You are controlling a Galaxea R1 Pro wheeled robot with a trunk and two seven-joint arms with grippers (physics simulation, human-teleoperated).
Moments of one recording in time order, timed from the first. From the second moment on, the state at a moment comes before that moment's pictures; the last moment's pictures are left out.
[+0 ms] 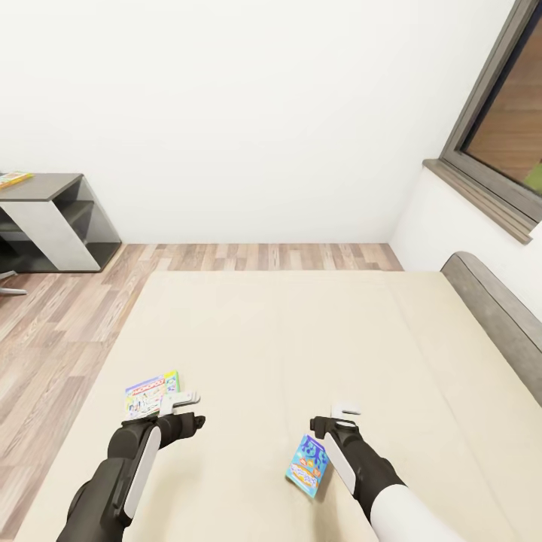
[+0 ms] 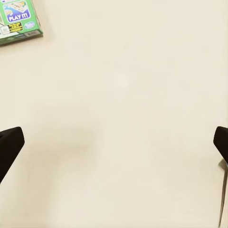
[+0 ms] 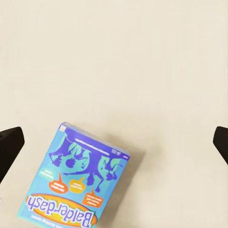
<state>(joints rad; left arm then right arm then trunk) -0.35 -0.05 0.08 -1.30 0.09 0.87 0.02 -0.61 0.14 0.15 -0.57 -0.24 0.33 -0.35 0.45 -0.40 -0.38</state>
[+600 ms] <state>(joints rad) -0.35 -0.05 0.08 -1.30 0.09 0.87 0.02 -0.61 0.14 0.15 -0.57 -0.24 0.33 -0.35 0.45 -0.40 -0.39</state>
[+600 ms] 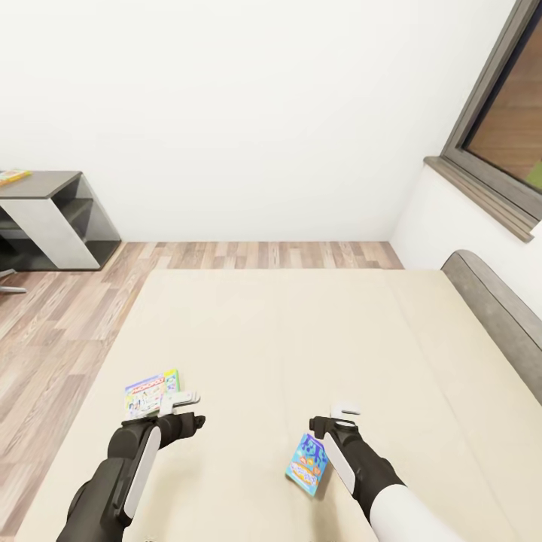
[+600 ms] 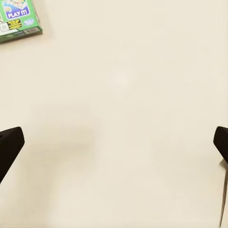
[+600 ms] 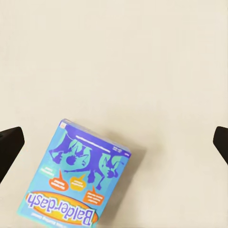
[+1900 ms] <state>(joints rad) -0.35 -0.05 0.08 -1.30 0.09 0.87 0.02 -0.61 0.14 0.15 -0.57 -0.24 0.33 -0.35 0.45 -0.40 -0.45</state>
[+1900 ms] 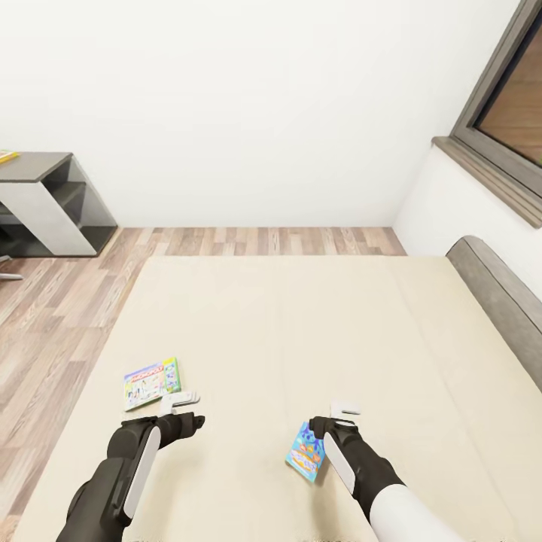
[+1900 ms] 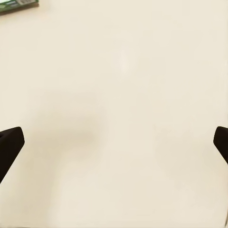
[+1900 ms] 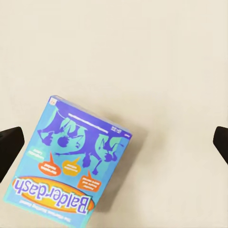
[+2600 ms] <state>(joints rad) -0.35 -0.05 0.08 -1.30 0.09 0.87 0.02 -0.61 0.14 0.15 -0.57 -0.24 0.33 -0.35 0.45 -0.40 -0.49</state>
